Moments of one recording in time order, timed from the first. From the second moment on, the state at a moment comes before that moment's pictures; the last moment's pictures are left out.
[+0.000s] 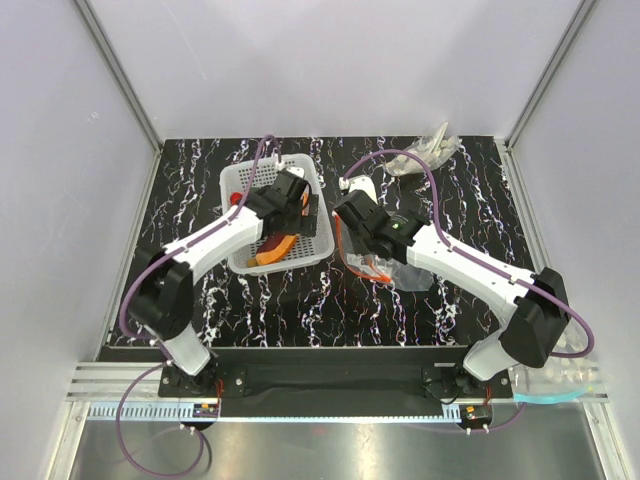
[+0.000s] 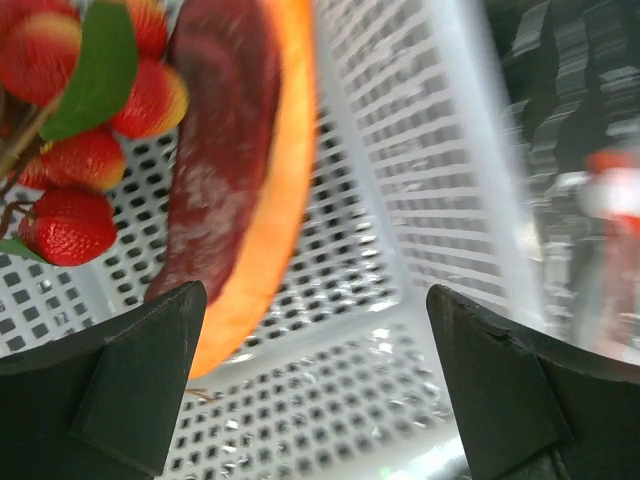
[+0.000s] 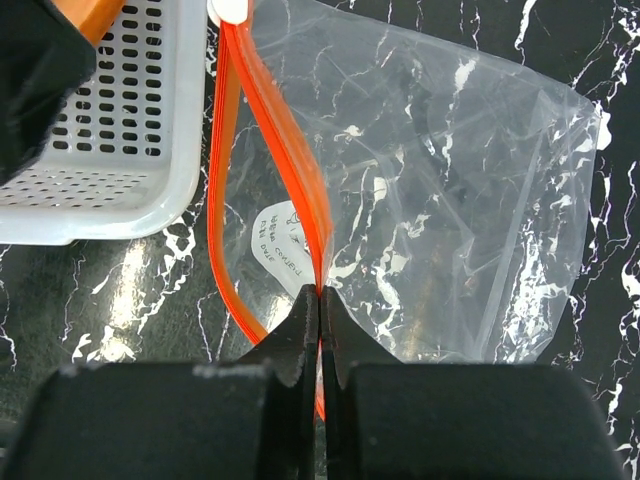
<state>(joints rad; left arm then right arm) -0.59 1.63 1.28 -0.53 -0.22 -0.39 0.85 1.52 1.34 -0.75 0.45 0.39</state>
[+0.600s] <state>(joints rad) -0.43 1.94 1.35 -0.61 -0.11 -0.33 0.84 1.51 1.34 -0.75 0.42 0.39</state>
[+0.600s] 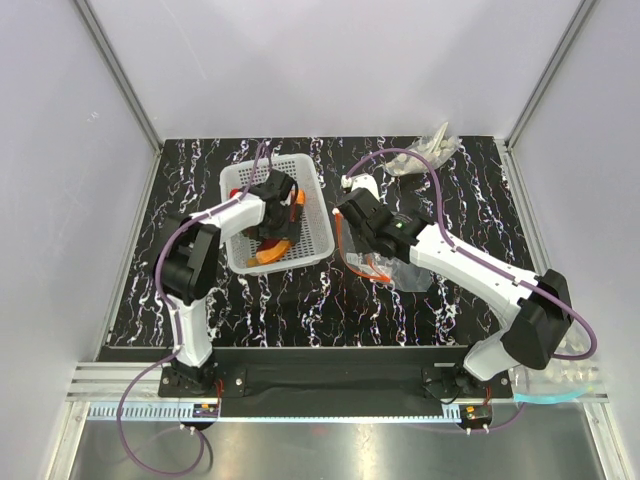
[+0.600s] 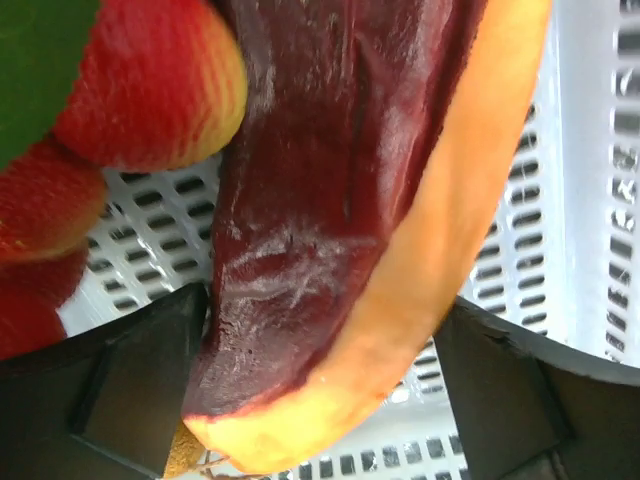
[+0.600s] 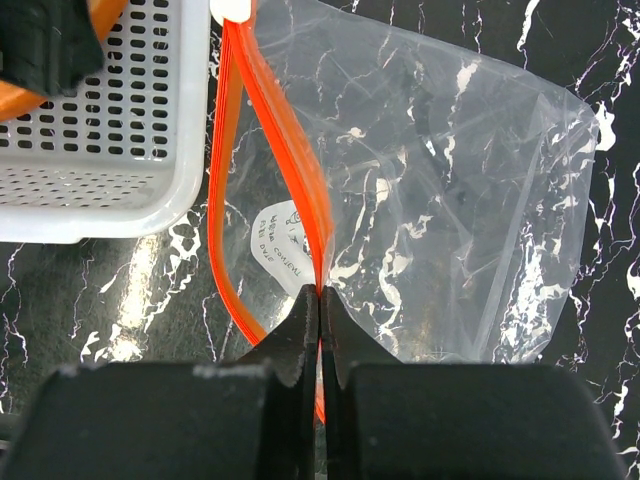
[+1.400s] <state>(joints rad) -0.48 1.43 1.18 -0.49 0.15 -0.43 0.75 1.49 1.33 -0.75 0.42 0.33</state>
